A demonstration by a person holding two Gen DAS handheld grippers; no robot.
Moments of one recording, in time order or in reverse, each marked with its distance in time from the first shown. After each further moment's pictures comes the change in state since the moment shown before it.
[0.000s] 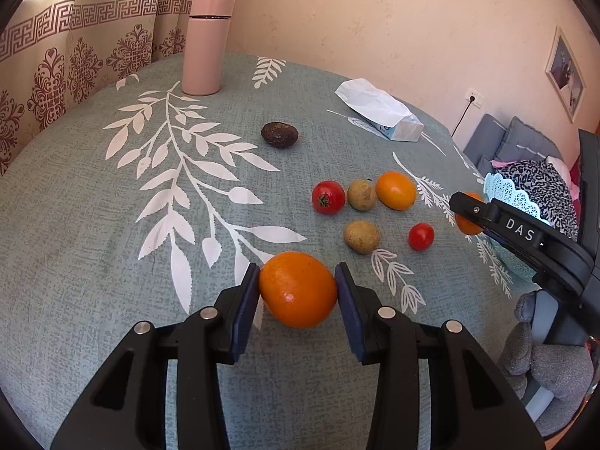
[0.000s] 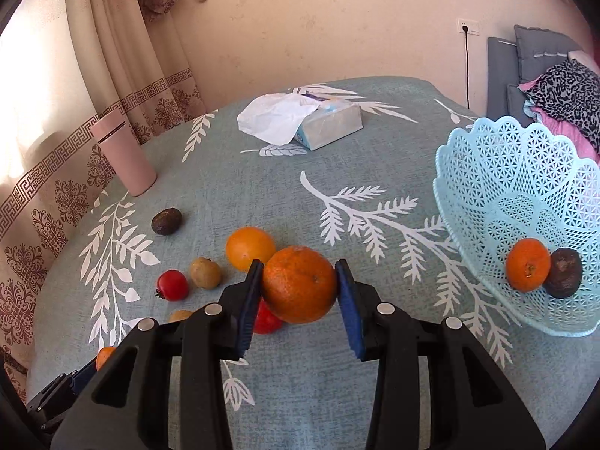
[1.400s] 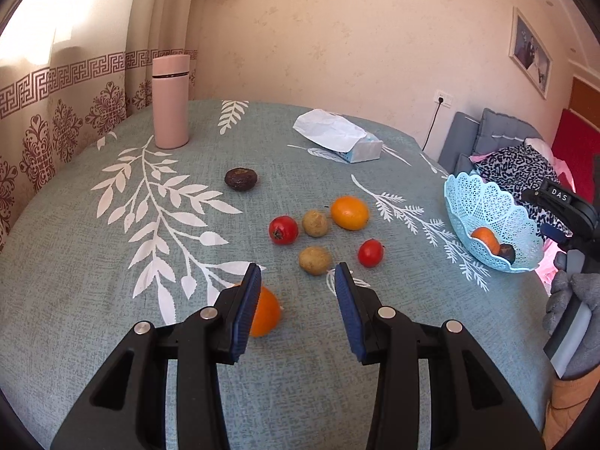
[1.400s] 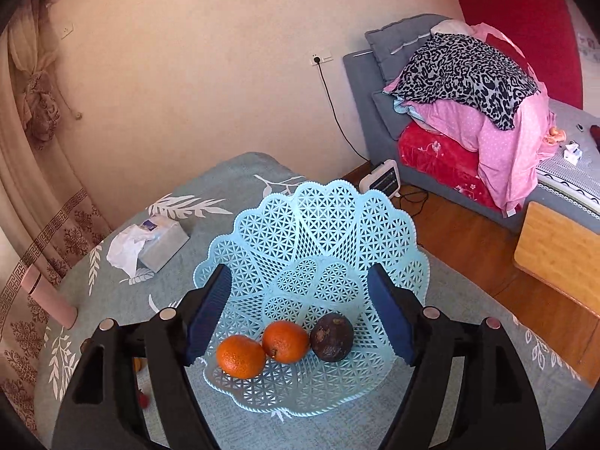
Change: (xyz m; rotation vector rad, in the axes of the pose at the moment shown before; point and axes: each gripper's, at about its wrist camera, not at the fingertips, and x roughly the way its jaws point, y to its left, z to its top) left arm -0.034 -0.038 0.005 0.156 -0.117 -0.044; right arm -0.095 -0.157 0.028 0.371 -0.242 -0.320
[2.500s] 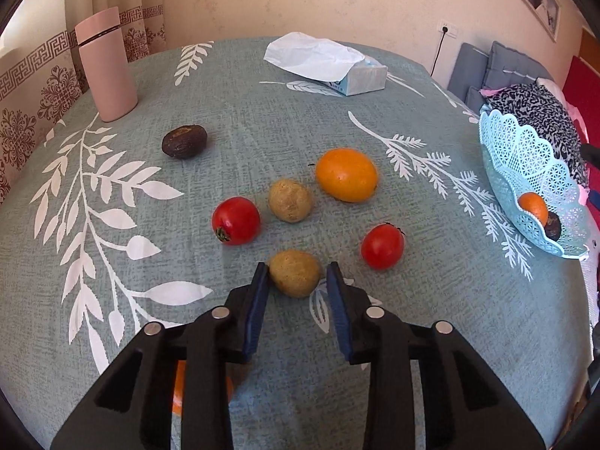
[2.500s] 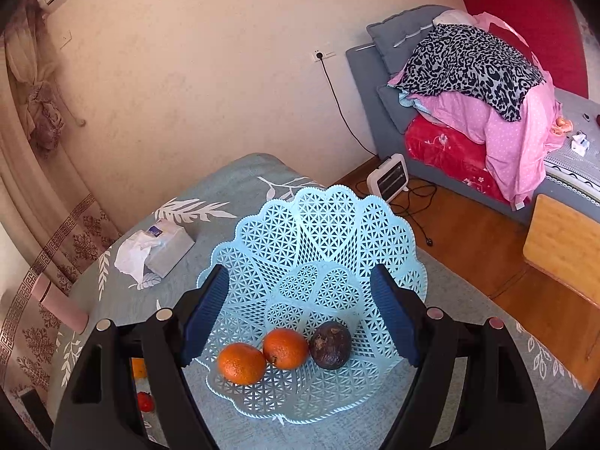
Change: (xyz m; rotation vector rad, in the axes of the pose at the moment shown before) left arm 0.108 -0.023 0.017 0.084 0.281 0.048; right arm 0.005 -0.001 0.007 0.007 0.035 0.051
